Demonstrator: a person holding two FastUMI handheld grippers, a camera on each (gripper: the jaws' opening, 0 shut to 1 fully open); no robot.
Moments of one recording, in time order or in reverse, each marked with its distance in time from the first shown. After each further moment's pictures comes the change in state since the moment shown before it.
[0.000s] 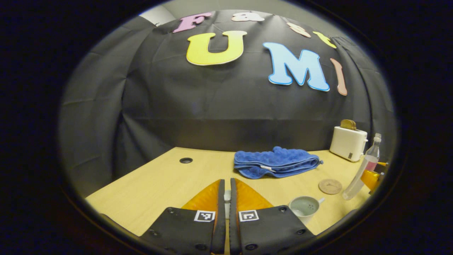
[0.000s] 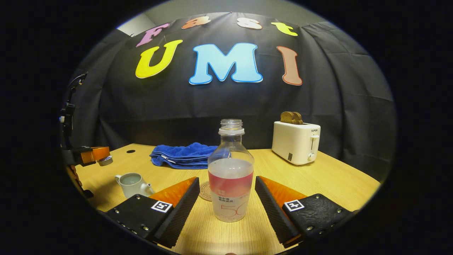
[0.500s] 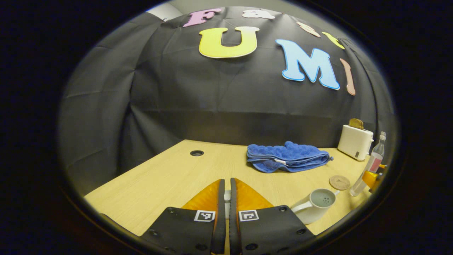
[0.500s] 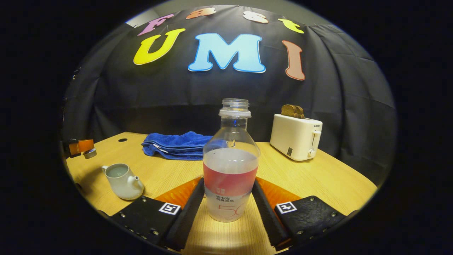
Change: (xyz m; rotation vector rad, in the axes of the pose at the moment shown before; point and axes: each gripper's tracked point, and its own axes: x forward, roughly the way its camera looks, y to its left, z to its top) left arm 0.001 0.028 -0.018 -0.032 0.042 0.036; right arm 0.019 -0.001 -0.016 -0.042 0.070 -0.034
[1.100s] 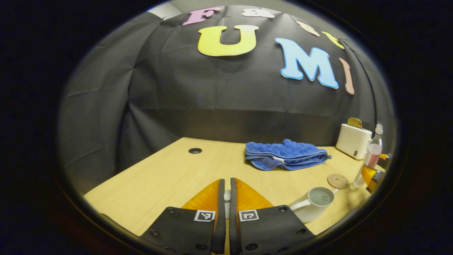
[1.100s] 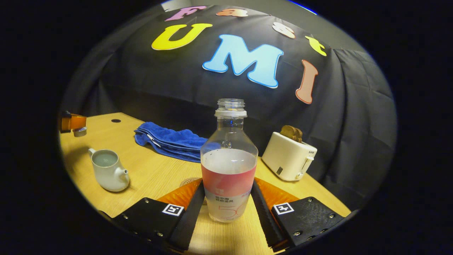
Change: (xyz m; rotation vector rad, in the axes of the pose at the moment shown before) left arm -0.003 -0.003 -0.003 0.001 0.019 -0.012; right arm 0.005 -0.003 0.027 -0.337 -0.058 -0.118
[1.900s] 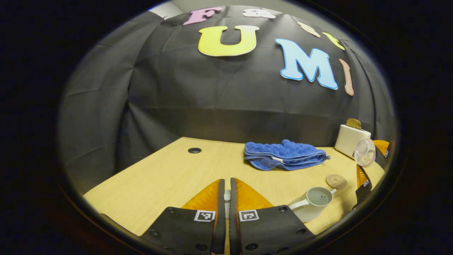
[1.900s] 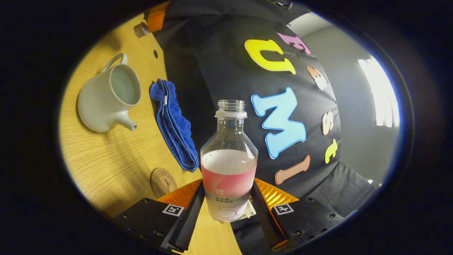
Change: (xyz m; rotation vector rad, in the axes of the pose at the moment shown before) left arm -0.003 0.000 0.000 -0.008 0.001 -0.009; right arm -0.010 0.031 0.049 -0.894 -0.235 -0.238
